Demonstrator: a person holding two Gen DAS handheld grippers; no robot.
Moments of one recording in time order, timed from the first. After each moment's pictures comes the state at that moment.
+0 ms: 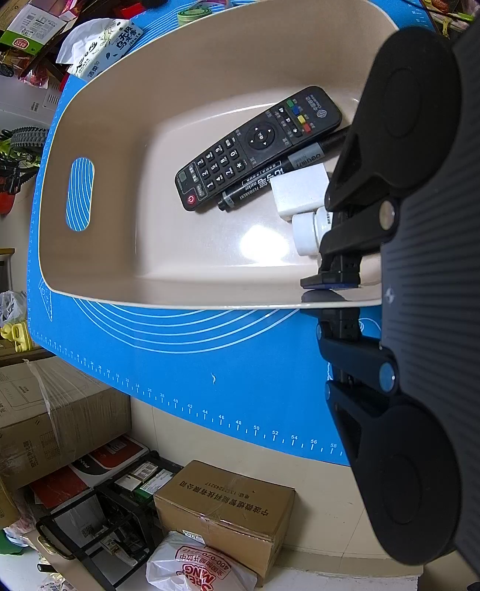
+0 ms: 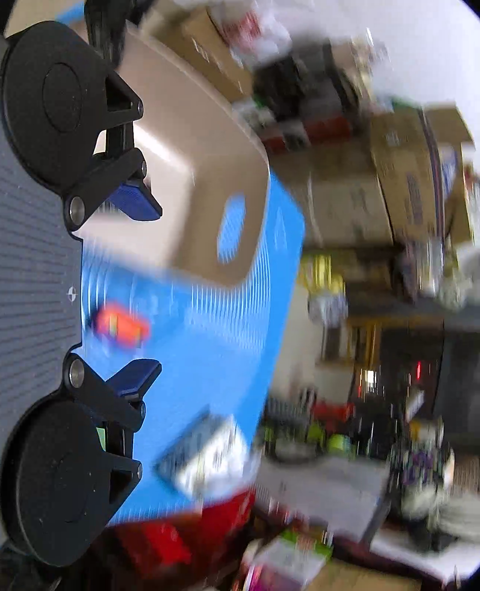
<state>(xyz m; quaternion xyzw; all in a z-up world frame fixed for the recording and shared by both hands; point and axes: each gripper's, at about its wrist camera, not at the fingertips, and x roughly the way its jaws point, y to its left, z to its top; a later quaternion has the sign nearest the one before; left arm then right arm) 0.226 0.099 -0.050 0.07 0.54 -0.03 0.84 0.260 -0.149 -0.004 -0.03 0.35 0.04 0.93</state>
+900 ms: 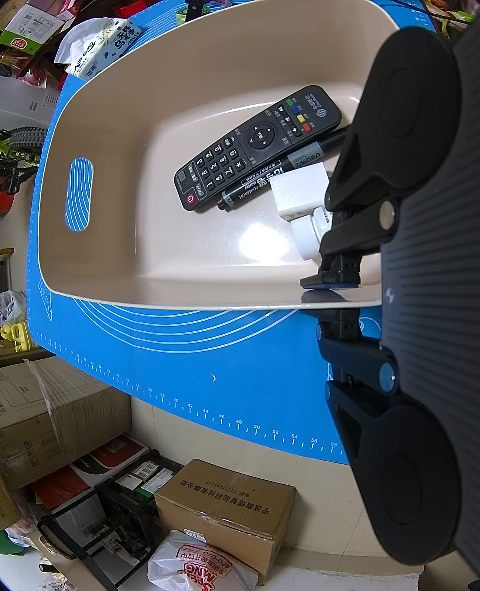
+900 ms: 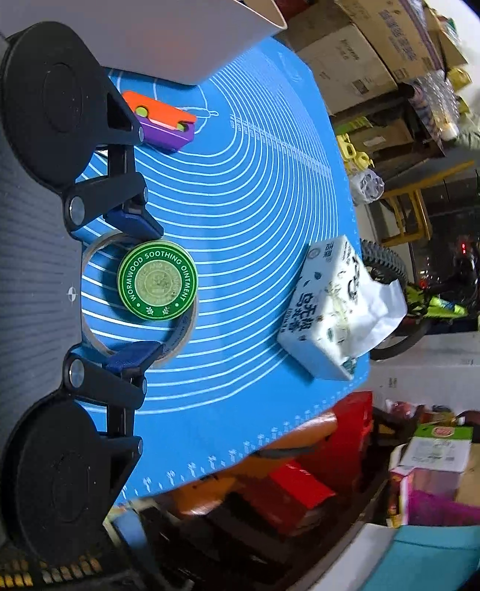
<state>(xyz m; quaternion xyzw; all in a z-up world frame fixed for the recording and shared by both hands) 0.225 0.101 -0.050 0.07 0.54 -0.03 0.84 0.307 -0.298 -0.136 0.12 0.42 -0.08 0.90</state>
